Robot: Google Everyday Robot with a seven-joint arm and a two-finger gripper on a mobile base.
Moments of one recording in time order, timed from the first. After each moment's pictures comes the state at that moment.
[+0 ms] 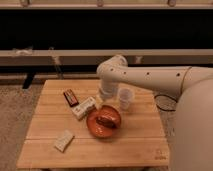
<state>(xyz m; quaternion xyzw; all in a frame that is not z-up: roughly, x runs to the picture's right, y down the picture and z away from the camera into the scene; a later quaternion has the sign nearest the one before) 0.004 0.063 0.758 -0.30 0.10 0.47 0.83</state>
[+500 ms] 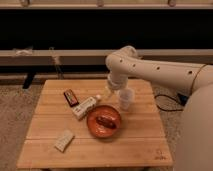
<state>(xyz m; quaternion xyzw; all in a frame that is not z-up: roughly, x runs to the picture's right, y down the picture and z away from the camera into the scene) 0.062 0.024 0.772 -0.26 0.11 0.49 0.83</state>
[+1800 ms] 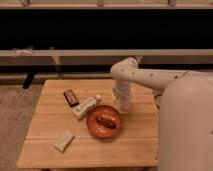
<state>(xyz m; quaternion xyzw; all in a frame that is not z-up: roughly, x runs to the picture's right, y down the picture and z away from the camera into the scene) 0.087 0.073 0.847 -0.28 0.16 0.50 0.80</state>
